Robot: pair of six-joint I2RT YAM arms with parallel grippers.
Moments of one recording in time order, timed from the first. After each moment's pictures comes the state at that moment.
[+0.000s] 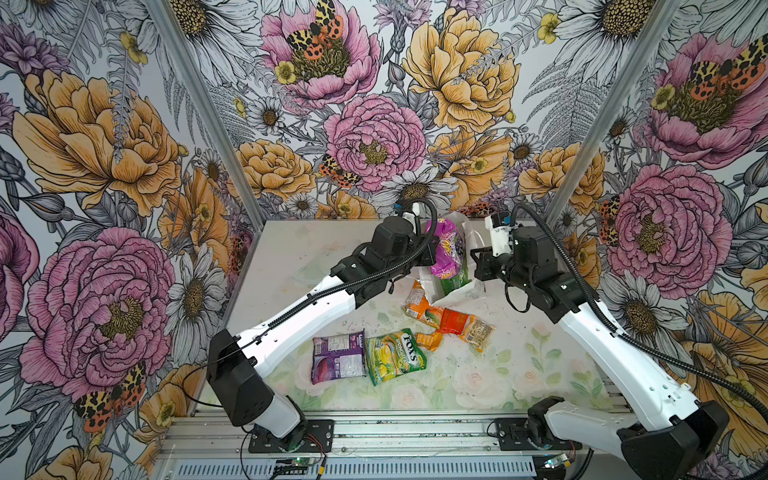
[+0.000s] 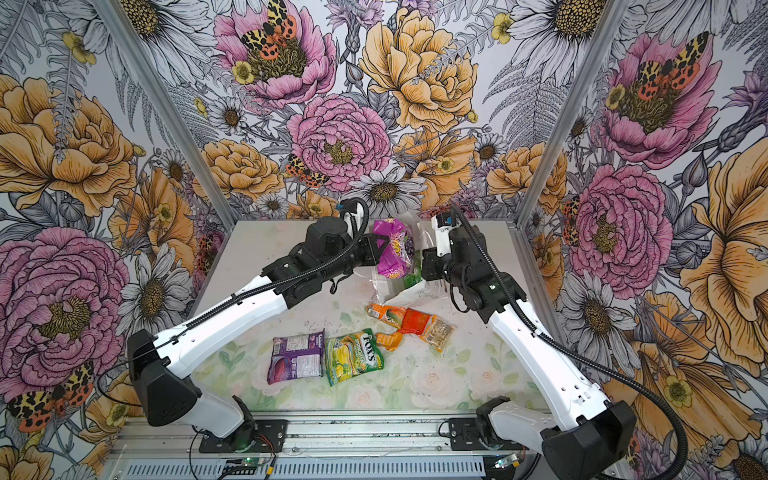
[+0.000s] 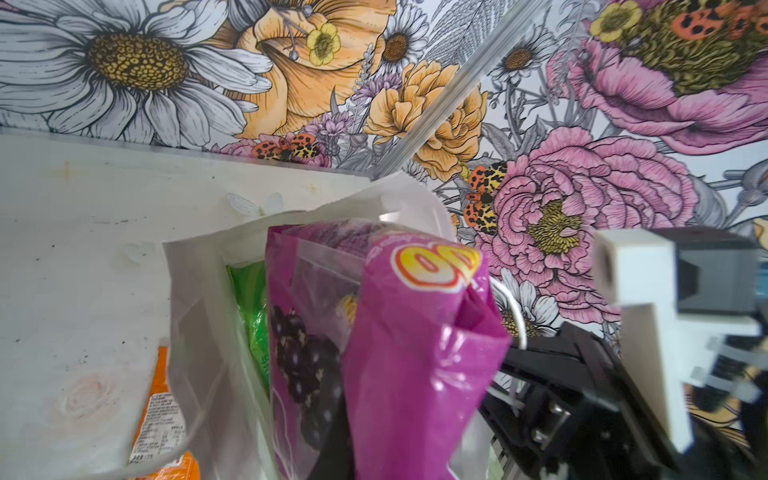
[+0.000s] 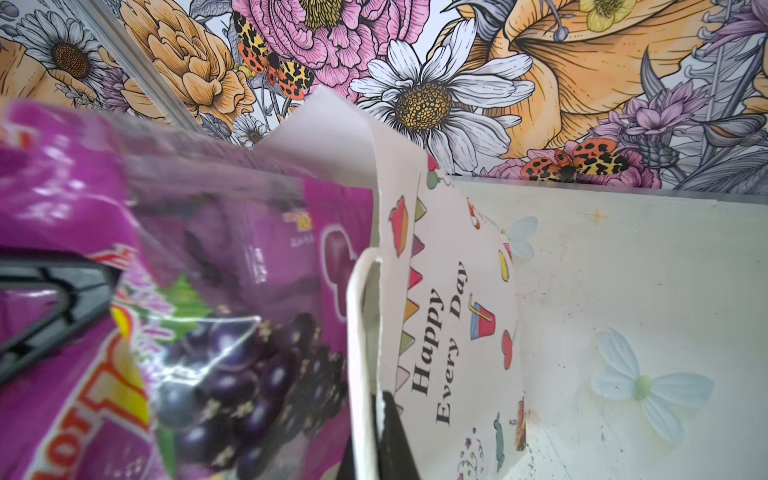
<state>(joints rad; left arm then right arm) -0.82 1.55 1.51 -0.29 -0.05 -0.68 0.40 1.17 1.21 -0.55 -0.08 0.22</state>
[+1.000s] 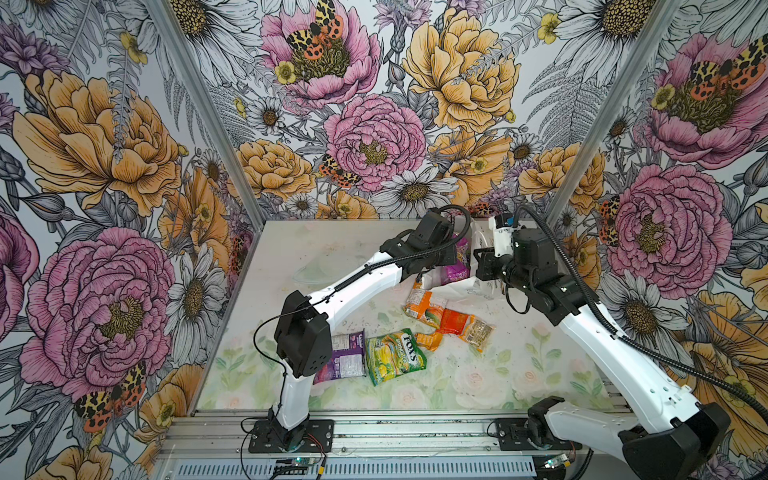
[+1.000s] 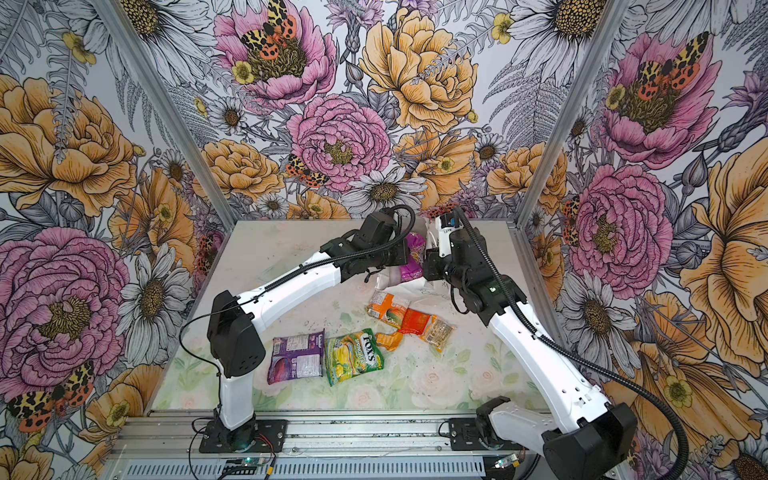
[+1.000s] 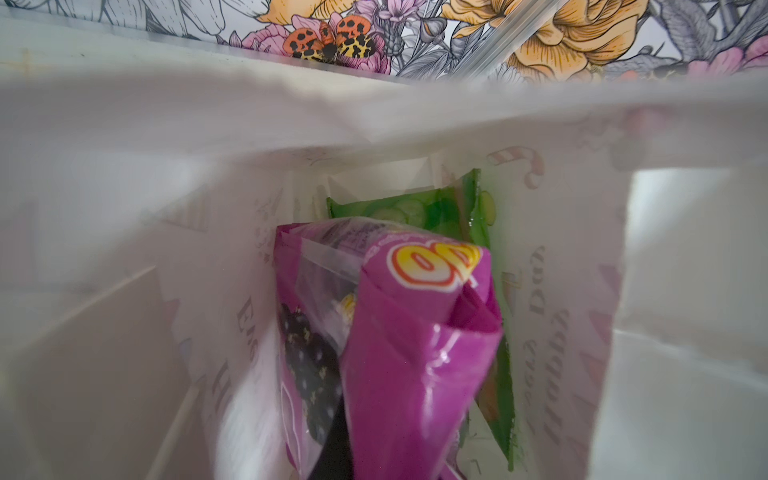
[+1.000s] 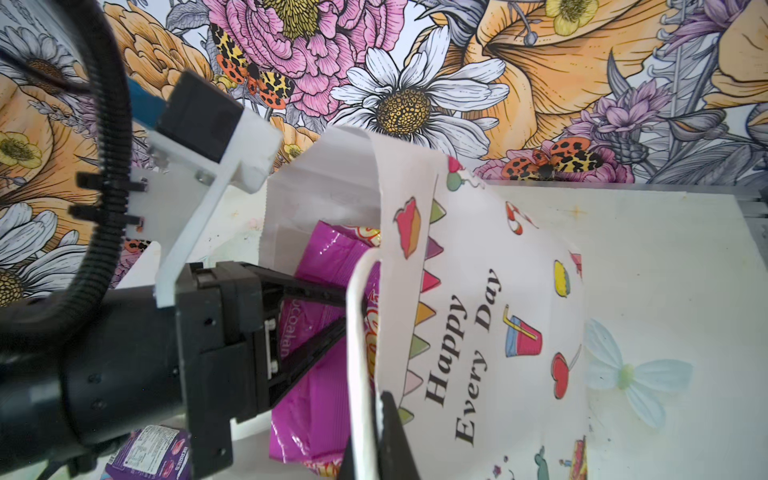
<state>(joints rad) -0.81 1.98 1.90 -0.54 -0.03 -0.68 0.40 1.15 1.19 -0.54 -0.02 0.24</state>
